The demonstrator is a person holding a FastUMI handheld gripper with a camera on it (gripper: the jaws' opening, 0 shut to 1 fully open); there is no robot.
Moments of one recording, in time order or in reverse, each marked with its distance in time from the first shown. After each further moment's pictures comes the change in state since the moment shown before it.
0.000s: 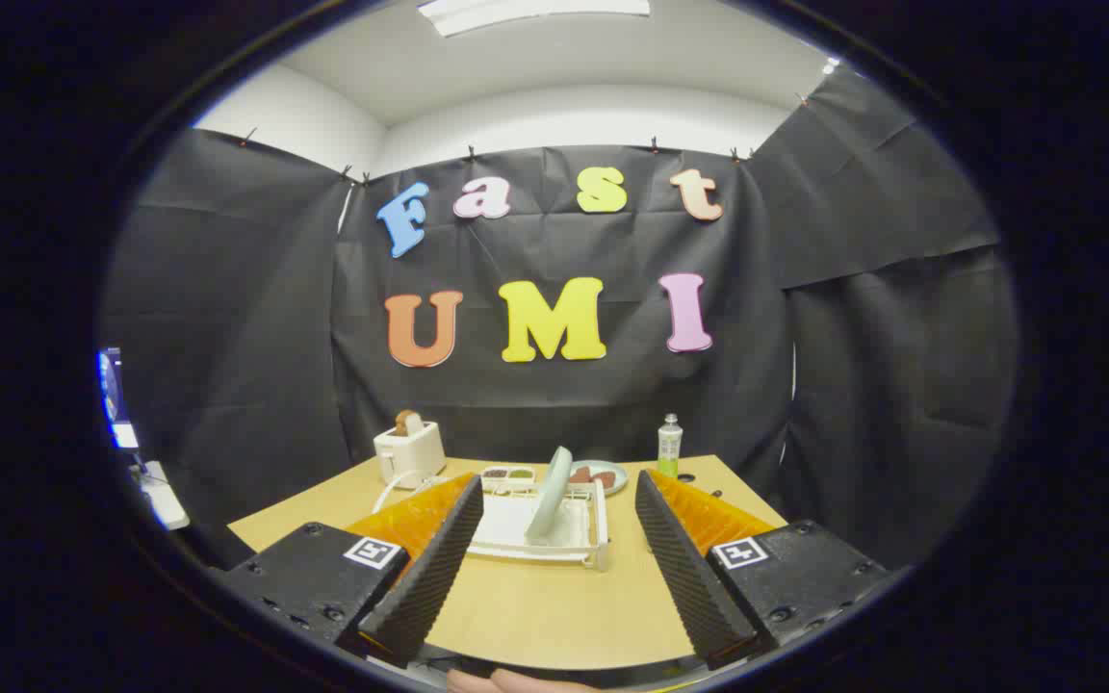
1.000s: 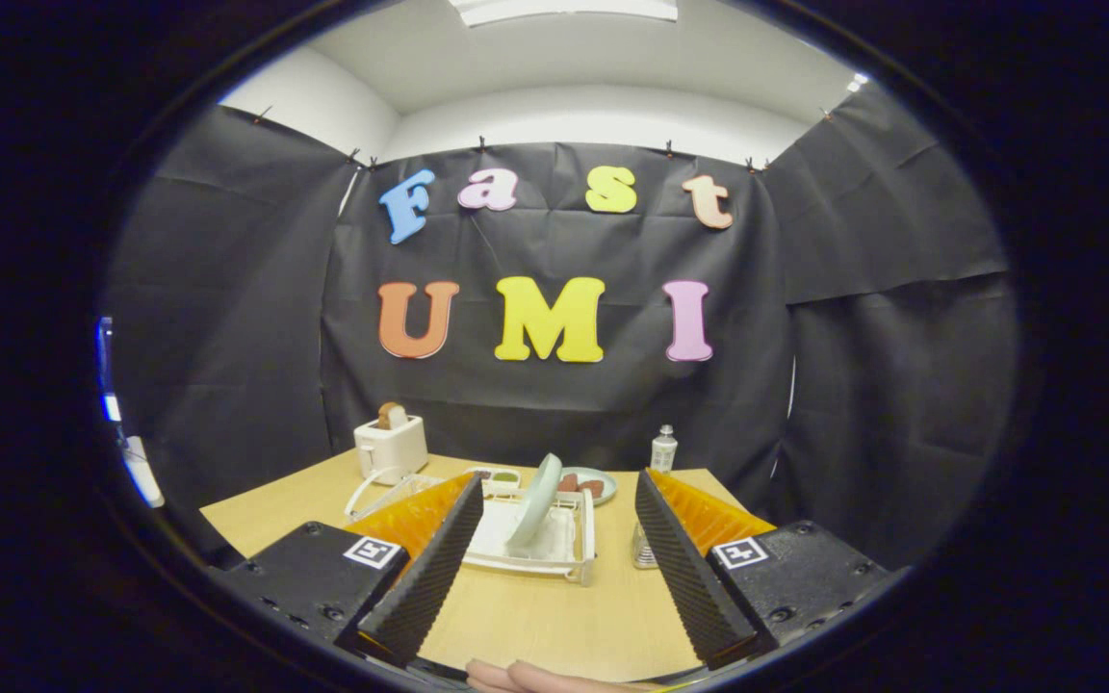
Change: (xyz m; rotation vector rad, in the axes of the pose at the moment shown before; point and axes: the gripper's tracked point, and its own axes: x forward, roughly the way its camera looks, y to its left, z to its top) arm 0.061 0.004 0.004 -0.081 0.016 -0.021
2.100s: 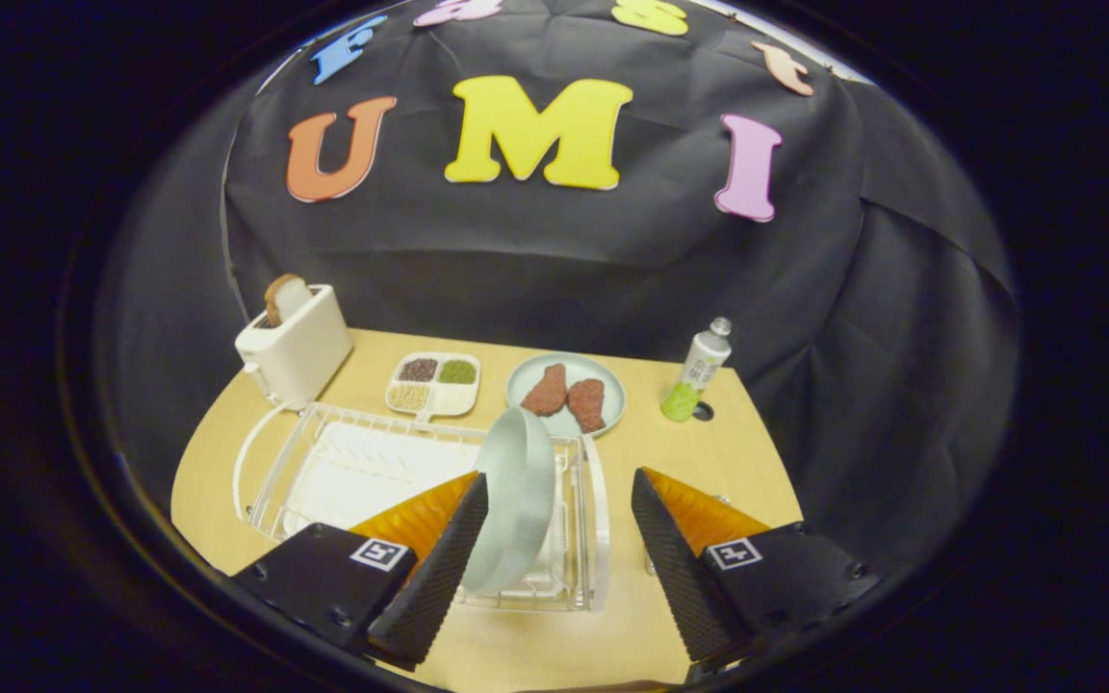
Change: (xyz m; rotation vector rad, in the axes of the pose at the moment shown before) arm 0.263 0.015 -0.034 -0.063 0.689 -0.071
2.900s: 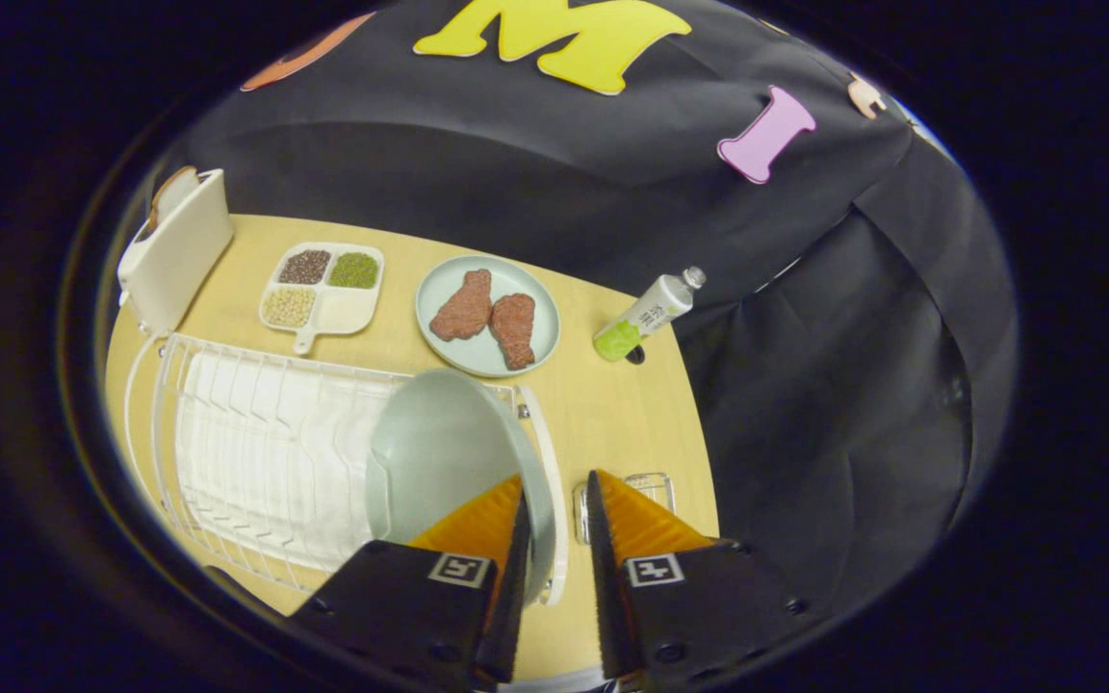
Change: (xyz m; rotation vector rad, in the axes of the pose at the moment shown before) arm 0.040 -0.008 0.006 -0.035 0.326 -0.421
